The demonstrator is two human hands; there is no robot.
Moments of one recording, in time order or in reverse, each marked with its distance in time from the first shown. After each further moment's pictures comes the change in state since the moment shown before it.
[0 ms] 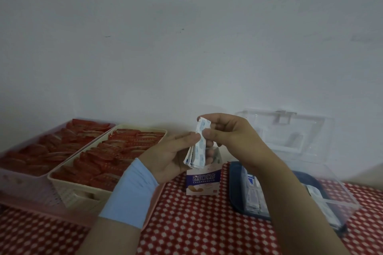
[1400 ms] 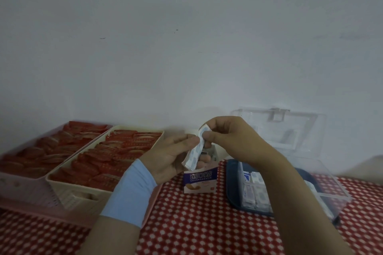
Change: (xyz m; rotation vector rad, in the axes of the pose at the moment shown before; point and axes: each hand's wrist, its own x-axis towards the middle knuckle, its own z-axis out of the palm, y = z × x) left_hand 0.001 -0.005 0.003 0.073 0.021 -0.026; right_hand -0.002 0.000 -0.010 -0.345 -0.039 0.027
